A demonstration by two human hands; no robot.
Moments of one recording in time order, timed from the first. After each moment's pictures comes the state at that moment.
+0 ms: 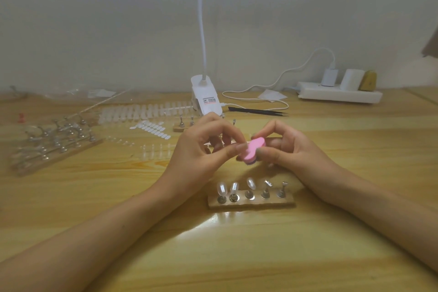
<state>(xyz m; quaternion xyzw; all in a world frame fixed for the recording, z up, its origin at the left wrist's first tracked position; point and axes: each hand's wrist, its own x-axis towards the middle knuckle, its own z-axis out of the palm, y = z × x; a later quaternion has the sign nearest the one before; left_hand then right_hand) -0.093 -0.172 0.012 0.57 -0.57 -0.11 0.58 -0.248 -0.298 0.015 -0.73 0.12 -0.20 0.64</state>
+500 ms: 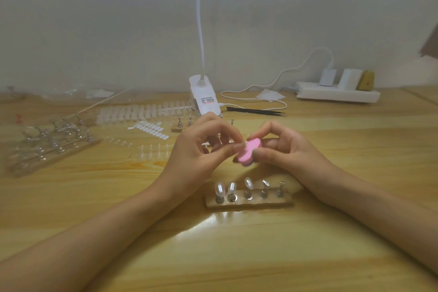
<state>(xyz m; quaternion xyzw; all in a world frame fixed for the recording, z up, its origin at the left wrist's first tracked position) -0.093 -0.172 0.011 0.58 -0.57 -0.11 0.57 -0.247 -0.297 0.015 -0.73 0.13 -0.20 0.63</state>
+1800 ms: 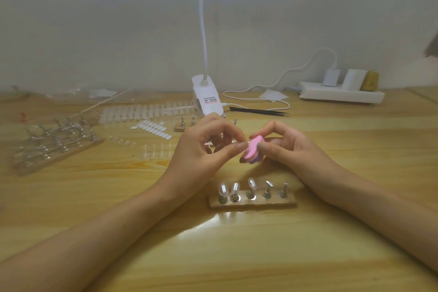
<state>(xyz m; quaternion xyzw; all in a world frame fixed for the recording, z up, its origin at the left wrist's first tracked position) -0.092 -0.172 0.011 0.58 -0.58 -0.10 0.57 -0.246 -0.301 0.014 -0.74 0.13 -0.21 0.63</state>
